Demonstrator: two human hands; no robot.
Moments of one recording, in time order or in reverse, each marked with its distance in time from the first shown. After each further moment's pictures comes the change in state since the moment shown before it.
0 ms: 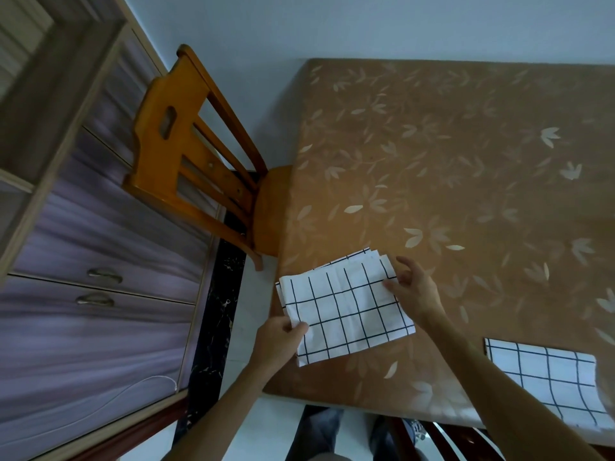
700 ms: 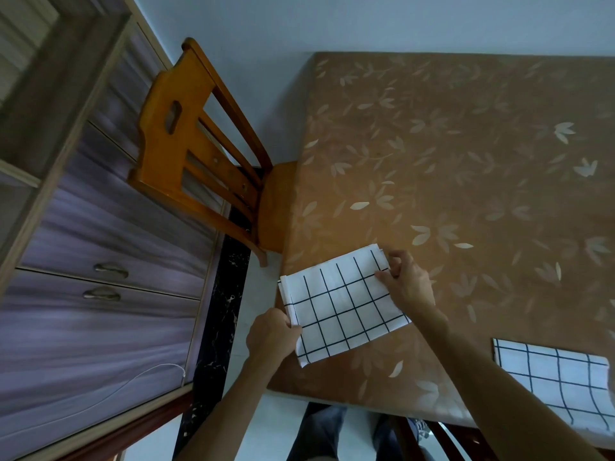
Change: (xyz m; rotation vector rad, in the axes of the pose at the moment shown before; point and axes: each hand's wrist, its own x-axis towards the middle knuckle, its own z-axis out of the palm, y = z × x) left_hand 0.005 0.012 -0.011 0.393 0.072 -0.133; right_hand 0.010 -0.013 0.023 -0.272 0.054 -0.063
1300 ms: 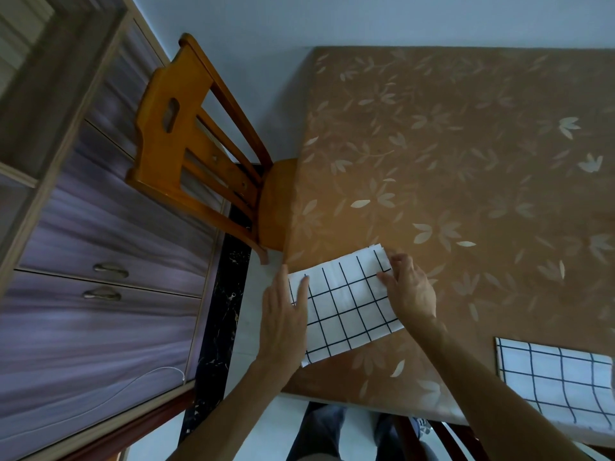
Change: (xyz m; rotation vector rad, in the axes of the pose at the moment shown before) left_hand -0.011 0.011 0.011 0.377 0.474 0.562; right_hand -0.006 0.007 0.014 -0.158 0.118 -0.046
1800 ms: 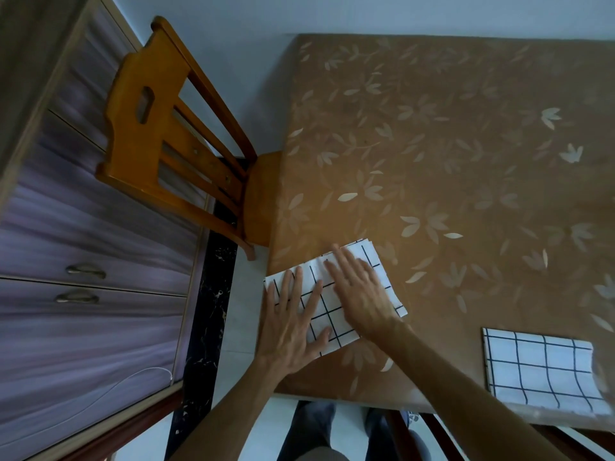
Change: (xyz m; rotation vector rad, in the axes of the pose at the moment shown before) left_hand 0.002 0.002 0.042 0.059 -0.199 0.188; right_hand -0.023 -0.012 0.040 -0.401 -0.038 -0.697
